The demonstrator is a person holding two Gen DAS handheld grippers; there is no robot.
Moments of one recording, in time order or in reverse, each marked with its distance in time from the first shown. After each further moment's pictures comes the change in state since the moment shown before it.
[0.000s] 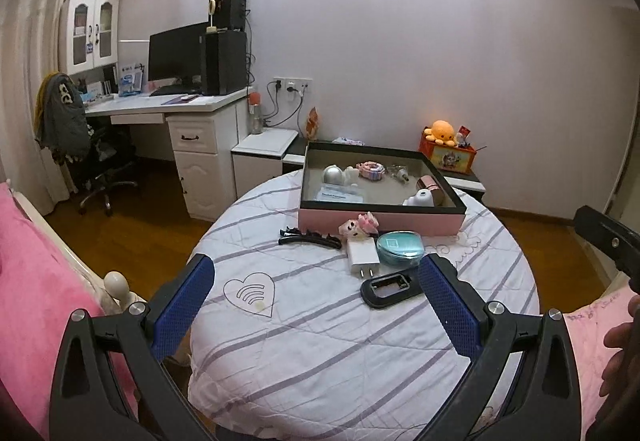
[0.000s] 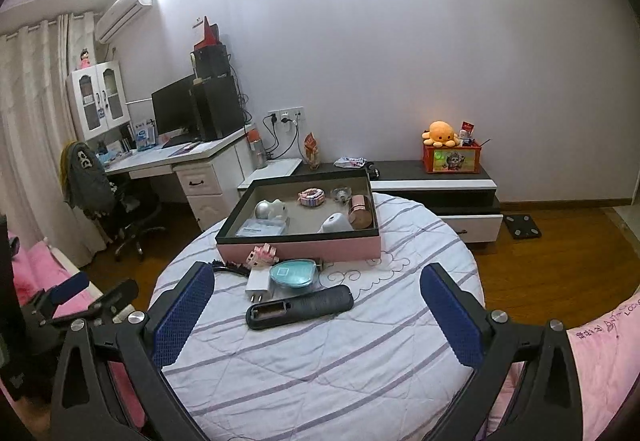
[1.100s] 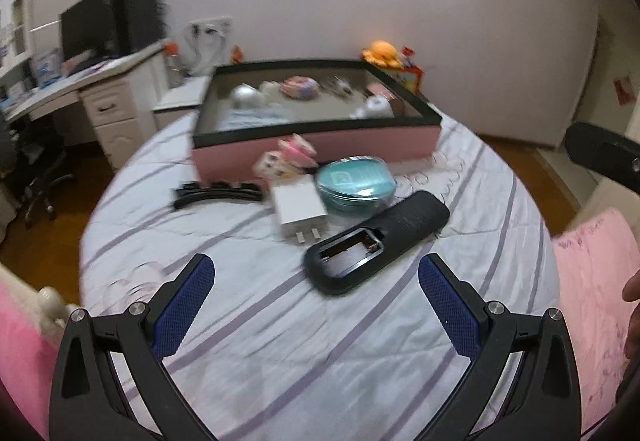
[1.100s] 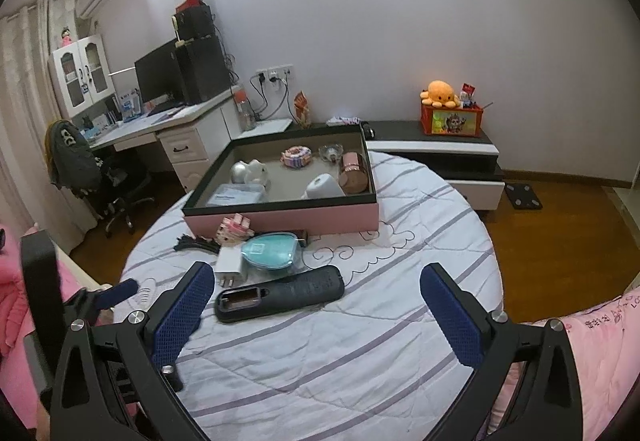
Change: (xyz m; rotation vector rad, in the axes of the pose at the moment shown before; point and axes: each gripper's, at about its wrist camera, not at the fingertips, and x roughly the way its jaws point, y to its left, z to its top) left arm 0.142 -0.052 -0.034 0.192 0.253 -0.221; right arm 0.087 -0.022 -0.012 0.024 0.167 -0.025
